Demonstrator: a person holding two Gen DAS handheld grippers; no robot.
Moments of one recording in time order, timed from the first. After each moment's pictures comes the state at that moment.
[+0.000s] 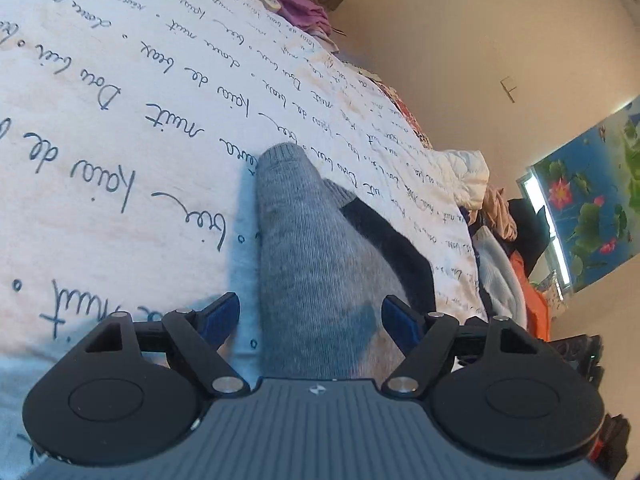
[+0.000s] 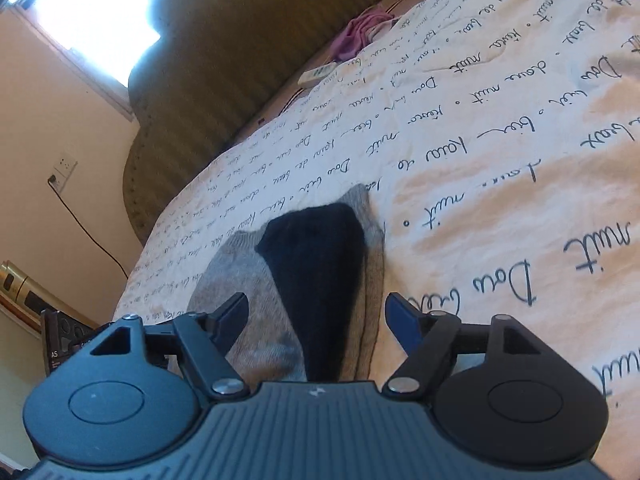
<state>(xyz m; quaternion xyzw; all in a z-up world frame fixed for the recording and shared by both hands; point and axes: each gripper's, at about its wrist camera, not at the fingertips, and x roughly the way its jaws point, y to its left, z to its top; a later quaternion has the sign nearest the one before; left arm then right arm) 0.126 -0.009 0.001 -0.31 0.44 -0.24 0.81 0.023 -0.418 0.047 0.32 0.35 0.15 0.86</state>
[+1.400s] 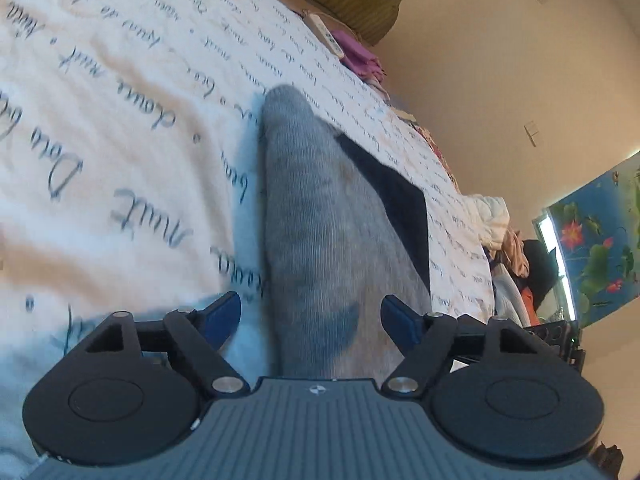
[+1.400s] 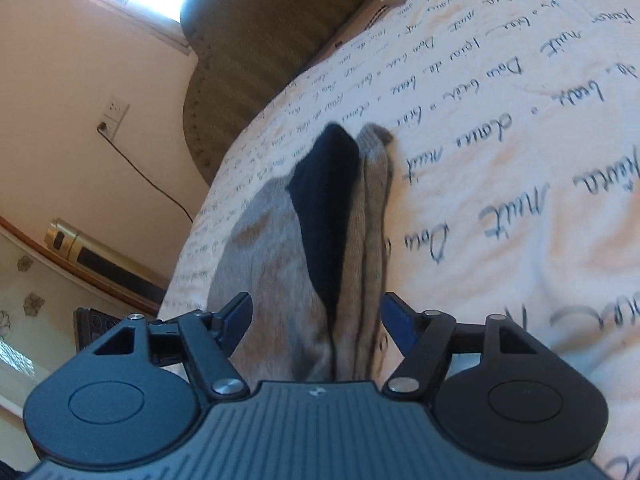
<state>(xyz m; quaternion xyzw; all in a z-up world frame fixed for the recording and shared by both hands) 0.068 0.135 0.006 -0.33 0.43 -0.19 0.82 0.078 -0.291 0.035 0.32 0.41 0.28 0.81</state>
